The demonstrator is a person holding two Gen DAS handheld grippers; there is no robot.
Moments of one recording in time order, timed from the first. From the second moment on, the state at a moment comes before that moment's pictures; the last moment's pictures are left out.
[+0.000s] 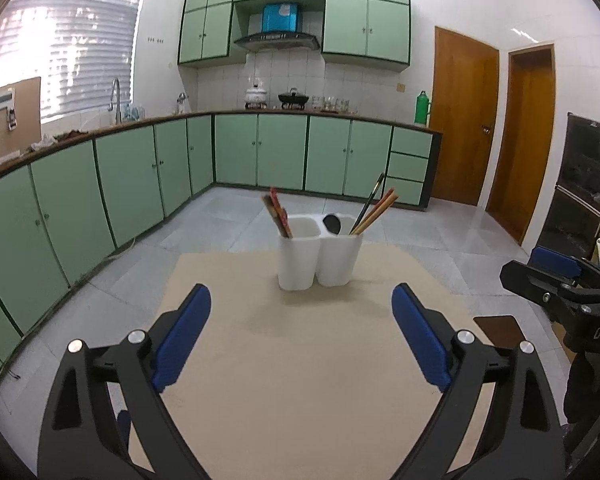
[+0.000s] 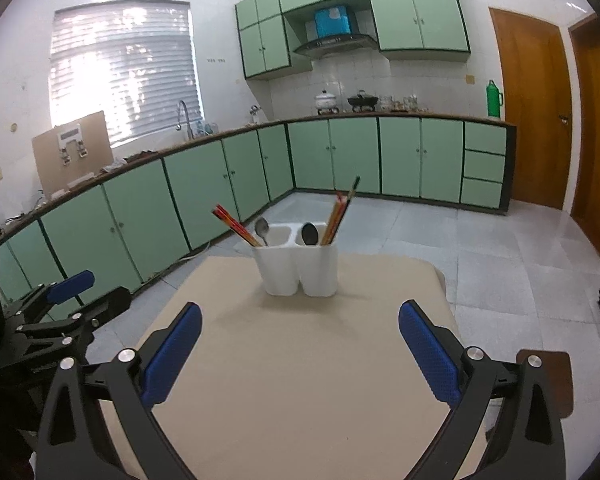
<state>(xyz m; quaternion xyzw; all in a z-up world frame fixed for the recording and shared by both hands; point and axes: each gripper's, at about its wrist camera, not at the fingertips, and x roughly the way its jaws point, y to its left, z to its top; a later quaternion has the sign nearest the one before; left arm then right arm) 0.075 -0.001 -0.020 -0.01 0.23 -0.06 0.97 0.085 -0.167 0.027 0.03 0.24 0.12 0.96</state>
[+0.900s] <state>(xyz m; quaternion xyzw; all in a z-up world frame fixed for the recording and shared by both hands) 0.043 -0.007 0.014 -0.01 0.18 -0.05 0.98 0.060 -0.154 0.054 0.01 0.20 0.11 0.97</state>
